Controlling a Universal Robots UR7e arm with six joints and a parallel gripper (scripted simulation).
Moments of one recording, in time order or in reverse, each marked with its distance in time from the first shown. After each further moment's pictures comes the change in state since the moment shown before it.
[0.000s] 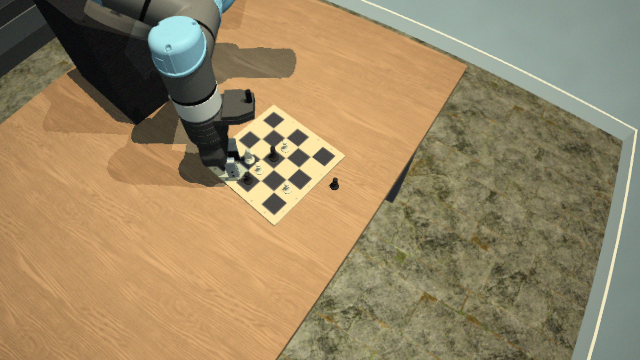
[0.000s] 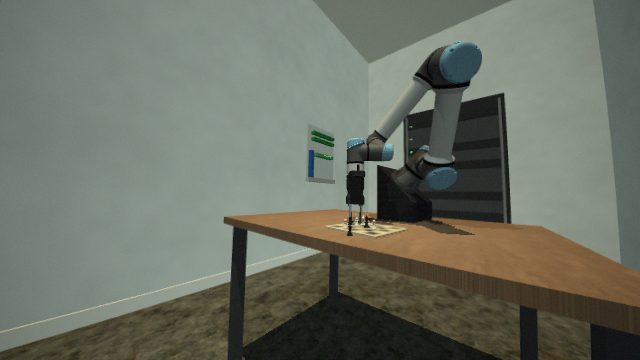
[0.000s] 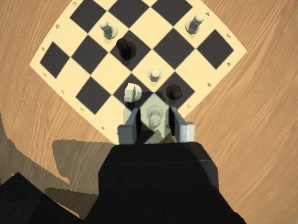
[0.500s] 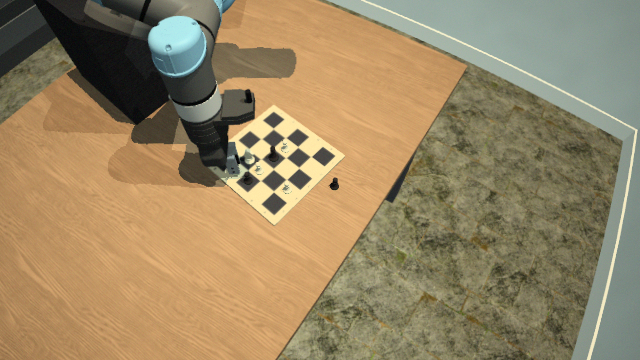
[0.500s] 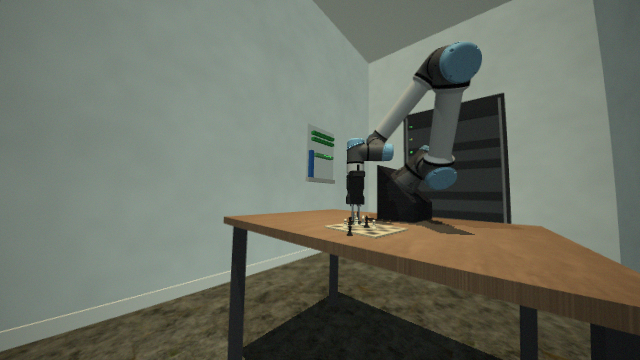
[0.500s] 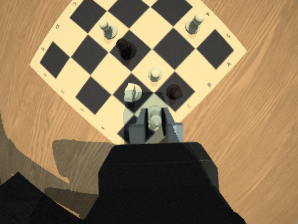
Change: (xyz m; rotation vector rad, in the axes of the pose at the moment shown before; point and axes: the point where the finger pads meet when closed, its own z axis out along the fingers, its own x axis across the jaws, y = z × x) arm 0.000 0.000 0.000 0.000 0.000 0.000
